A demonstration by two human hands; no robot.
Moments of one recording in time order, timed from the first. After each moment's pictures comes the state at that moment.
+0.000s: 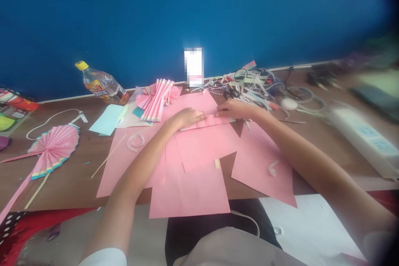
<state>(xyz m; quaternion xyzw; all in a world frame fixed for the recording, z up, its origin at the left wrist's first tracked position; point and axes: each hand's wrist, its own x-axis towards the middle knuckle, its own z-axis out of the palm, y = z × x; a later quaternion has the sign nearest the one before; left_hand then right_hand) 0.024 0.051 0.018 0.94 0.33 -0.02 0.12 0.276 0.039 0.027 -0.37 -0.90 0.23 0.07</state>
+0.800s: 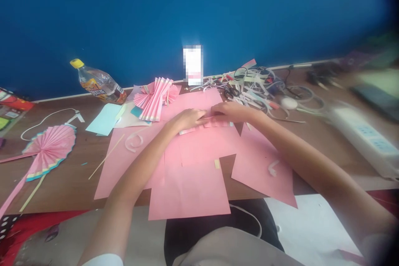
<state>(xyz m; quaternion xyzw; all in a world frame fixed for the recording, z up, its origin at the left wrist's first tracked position) 0.032 0.039 0.021 0.94 0.33 -0.01 0.12 0.264 0.033 0.022 -0.37 -0.91 0.17 0.05</state>
